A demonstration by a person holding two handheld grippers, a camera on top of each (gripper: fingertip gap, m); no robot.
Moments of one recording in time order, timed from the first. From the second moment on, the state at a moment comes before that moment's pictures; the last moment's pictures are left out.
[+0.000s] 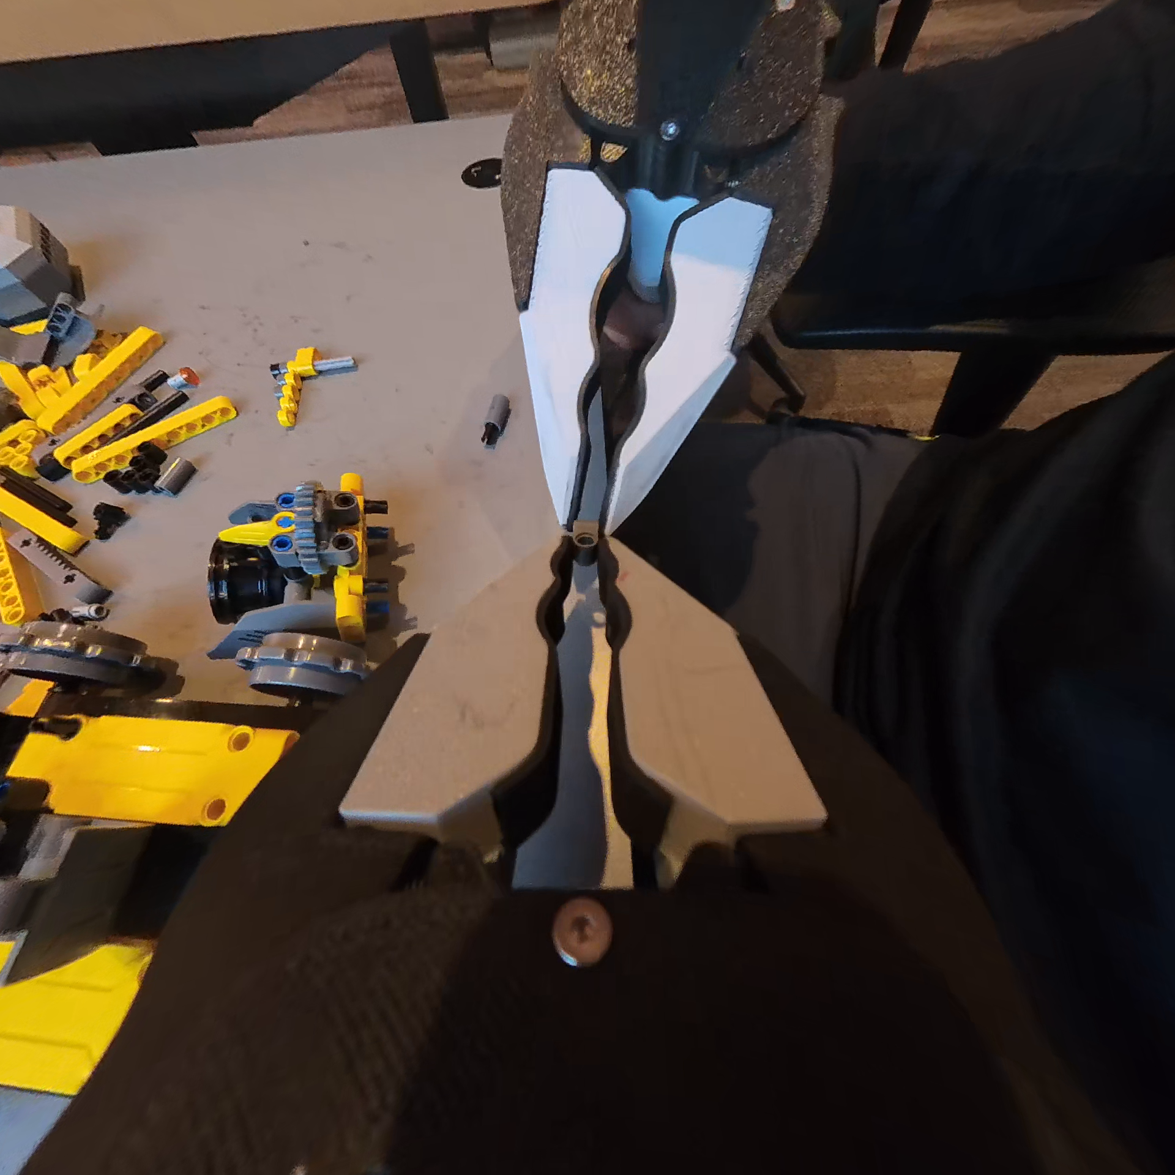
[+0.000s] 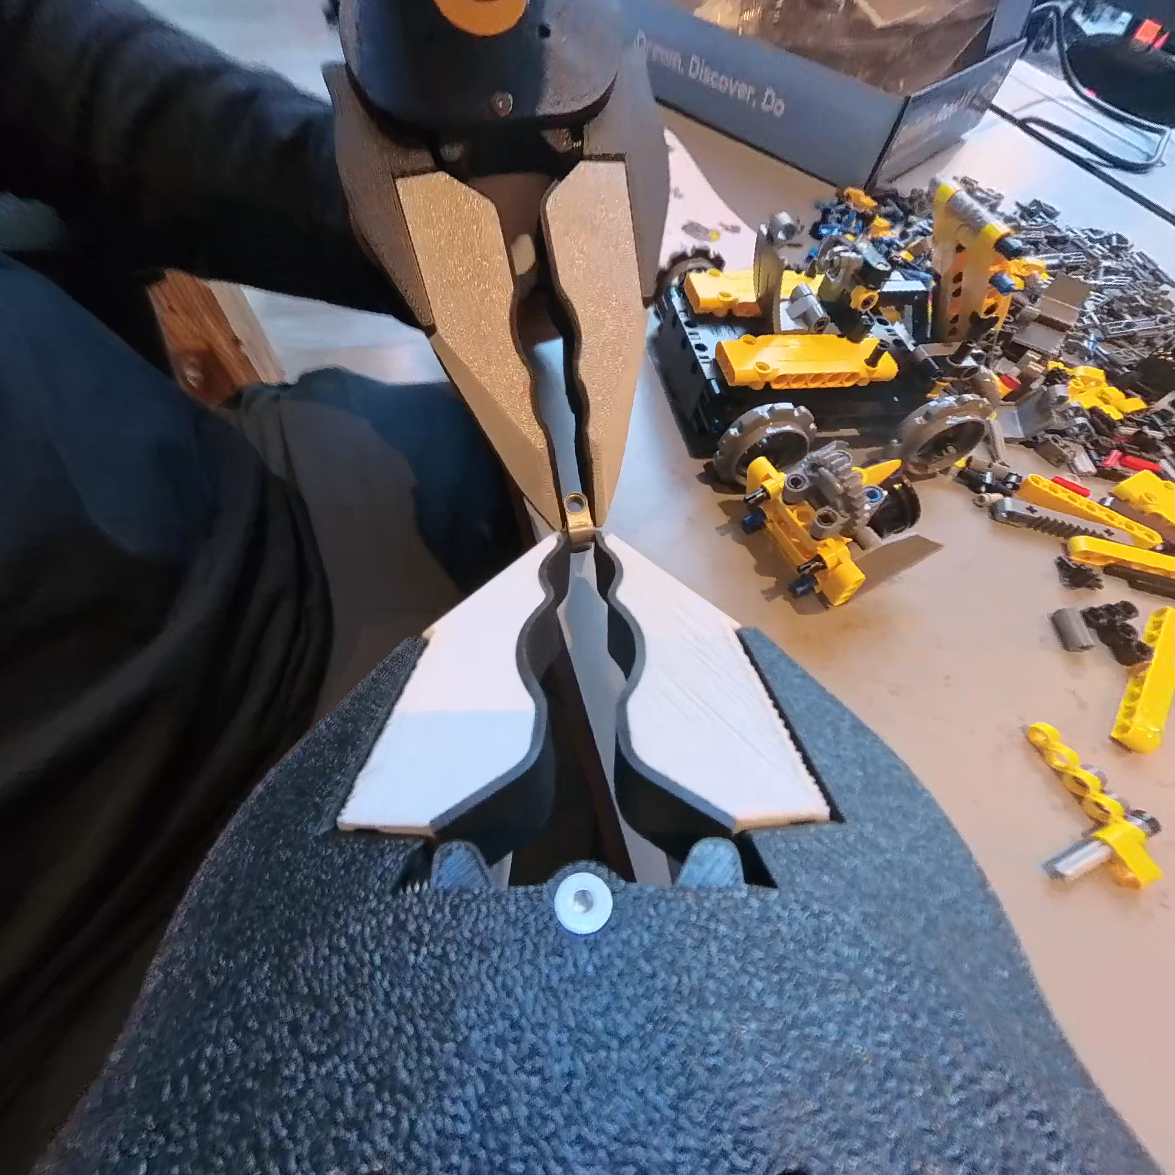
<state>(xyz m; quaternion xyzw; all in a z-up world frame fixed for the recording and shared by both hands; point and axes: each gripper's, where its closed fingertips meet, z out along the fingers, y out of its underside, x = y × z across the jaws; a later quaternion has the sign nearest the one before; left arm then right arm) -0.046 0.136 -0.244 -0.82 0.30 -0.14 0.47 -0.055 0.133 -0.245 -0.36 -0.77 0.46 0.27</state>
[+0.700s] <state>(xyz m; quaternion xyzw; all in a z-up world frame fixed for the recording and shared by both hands) -0.048 0.134 -0.200 -0.75 0.22 -0.27 0.56 -0.056 0.131 -0.204 -0.35 -0.67 0.59 0.27</state>
